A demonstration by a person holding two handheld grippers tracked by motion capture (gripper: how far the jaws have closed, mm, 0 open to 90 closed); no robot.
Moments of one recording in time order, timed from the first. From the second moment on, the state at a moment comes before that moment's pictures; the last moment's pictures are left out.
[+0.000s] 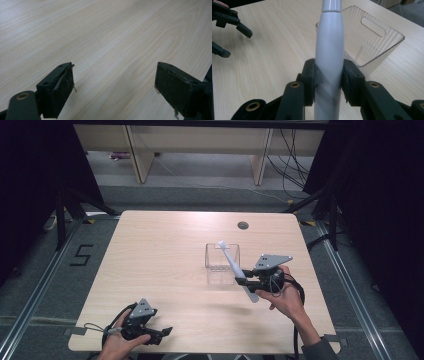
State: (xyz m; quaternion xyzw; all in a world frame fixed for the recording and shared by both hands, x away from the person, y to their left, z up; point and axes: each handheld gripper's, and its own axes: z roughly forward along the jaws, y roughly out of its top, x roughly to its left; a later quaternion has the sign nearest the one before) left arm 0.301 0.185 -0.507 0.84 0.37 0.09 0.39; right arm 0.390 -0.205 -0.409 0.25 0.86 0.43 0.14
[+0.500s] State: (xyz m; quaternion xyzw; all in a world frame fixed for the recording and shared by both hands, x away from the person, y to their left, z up) left arm 0.301 0.185 -0.507 0.84 0.36 0.09 0.39; right arm 0.395 -0.204 -0.394 0.25 0.85 0.45 0.15
